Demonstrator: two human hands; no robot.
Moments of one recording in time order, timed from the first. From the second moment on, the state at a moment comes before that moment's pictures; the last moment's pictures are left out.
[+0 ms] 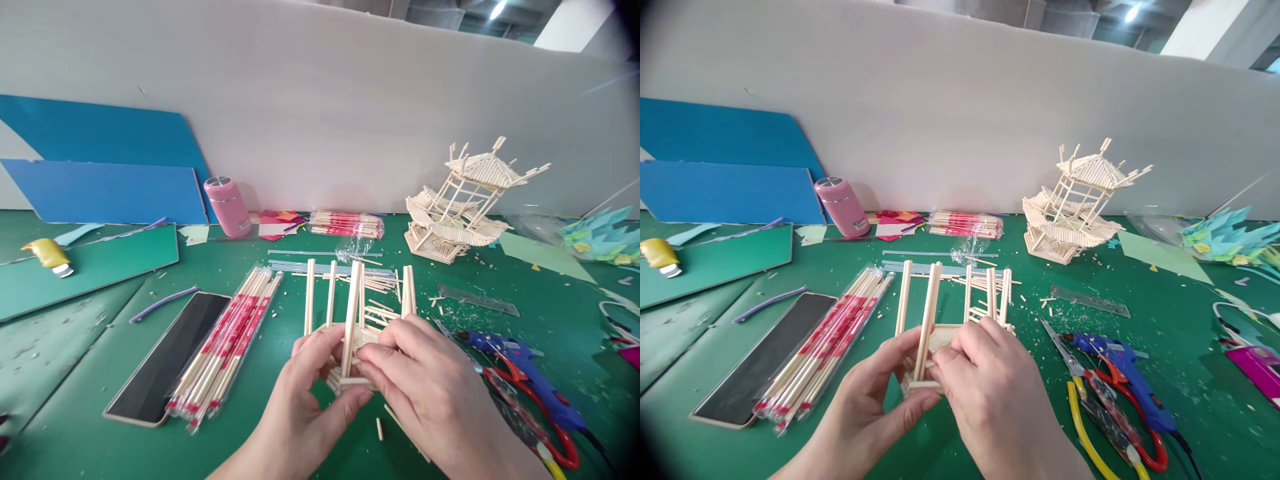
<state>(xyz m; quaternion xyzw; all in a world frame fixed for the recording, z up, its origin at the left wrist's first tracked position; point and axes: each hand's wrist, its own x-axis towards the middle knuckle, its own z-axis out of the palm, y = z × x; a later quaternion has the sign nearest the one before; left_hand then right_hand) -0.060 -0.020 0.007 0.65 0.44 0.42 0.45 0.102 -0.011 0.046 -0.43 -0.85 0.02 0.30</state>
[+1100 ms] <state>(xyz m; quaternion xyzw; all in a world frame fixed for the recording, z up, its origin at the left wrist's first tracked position) -0.071 -0.017 0.002 0.63 0.47 0.42 0.46 0.138 -0.019 0.044 -0.47 -0.78 0.09 0.40</state>
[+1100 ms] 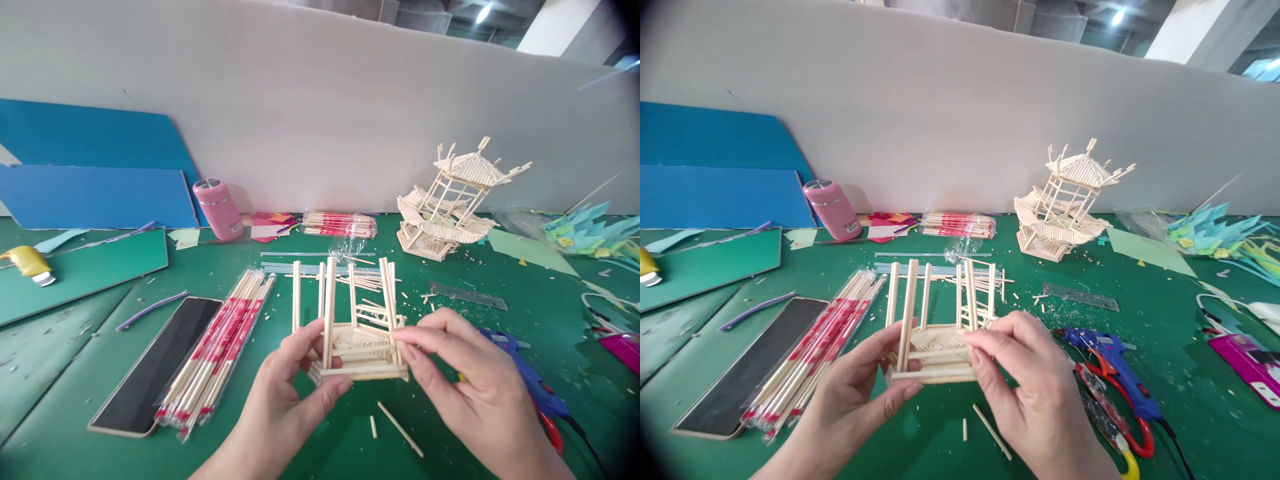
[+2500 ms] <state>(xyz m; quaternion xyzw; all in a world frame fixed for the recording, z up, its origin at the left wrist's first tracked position) -0.086 -0.005 0.007 0.56 0.48 0.42 0.53 0.118 -0.022 0.001 -0.47 -0.72 0.09 0.49</state>
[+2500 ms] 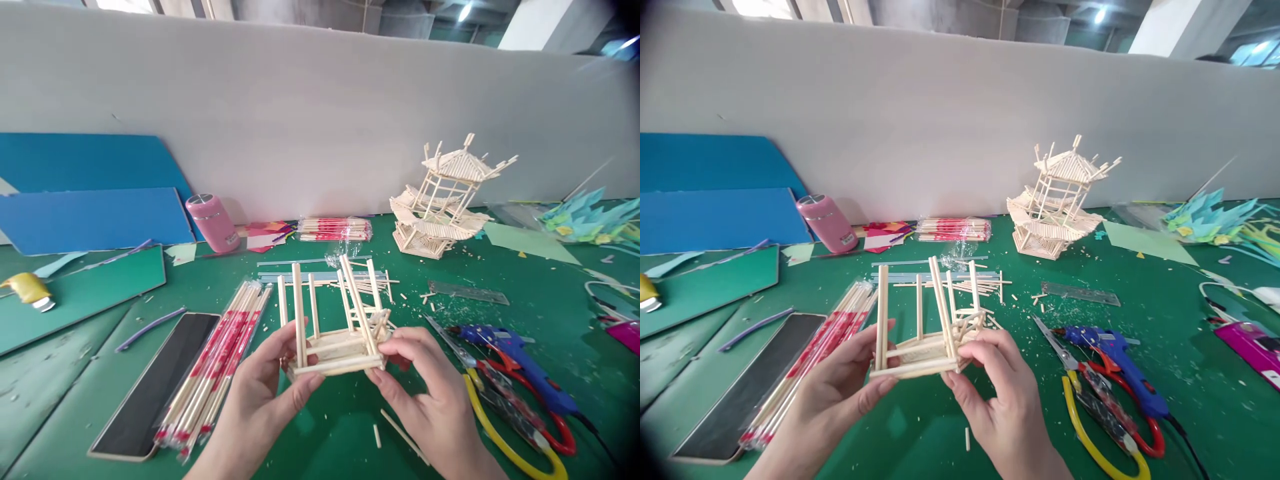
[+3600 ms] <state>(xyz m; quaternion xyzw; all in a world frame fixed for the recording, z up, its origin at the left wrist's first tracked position) -0.063 0.028 0.061 0.93 0.31 0.18 0.09 0.106 -0.022 -0.015 -0.45 -0.68 0.08 0.57</state>
